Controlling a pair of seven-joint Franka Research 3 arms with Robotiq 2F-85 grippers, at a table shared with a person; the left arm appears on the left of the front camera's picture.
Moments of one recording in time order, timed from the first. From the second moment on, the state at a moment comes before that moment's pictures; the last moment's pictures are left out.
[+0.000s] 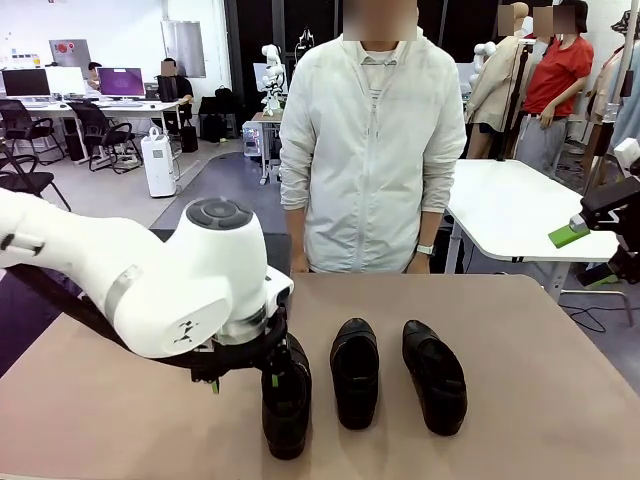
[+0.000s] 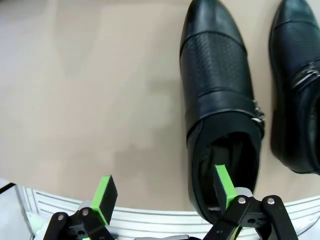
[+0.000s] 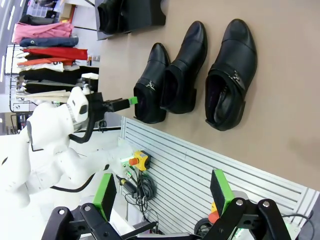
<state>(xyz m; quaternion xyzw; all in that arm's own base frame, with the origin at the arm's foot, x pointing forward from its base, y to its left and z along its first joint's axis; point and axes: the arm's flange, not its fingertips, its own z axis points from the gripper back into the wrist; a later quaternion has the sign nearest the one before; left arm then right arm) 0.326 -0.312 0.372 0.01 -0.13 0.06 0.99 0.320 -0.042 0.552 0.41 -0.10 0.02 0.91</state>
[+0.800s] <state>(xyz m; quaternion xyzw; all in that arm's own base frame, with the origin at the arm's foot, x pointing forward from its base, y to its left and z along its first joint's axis) 0.329 -0.324 0.355 0.01 -0.13 0.07 0.99 0.320 -0.042 0.552 0.41 -0.10 0.02 0.91</state>
